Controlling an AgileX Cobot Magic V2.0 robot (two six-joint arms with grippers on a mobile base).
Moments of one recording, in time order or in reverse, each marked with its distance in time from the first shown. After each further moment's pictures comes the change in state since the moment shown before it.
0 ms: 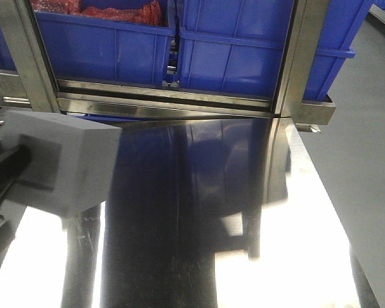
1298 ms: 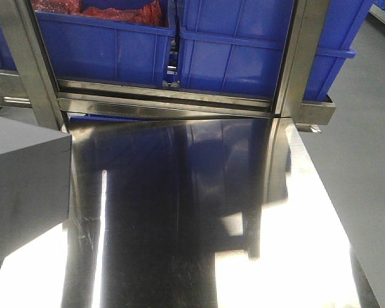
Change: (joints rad) left arm 0.000 -0.309 0.147 -0.001 -0.078 -0.017; right arm 0.000 0.000 0.000 0.000 0.000 0.000
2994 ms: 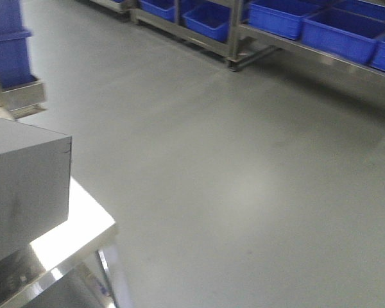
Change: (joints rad) left arm 0.000 -0.002 0.000 -0.002 0.000 -0.001; right arm 0.000 0.000 0.000 0.000 0.000 0.000
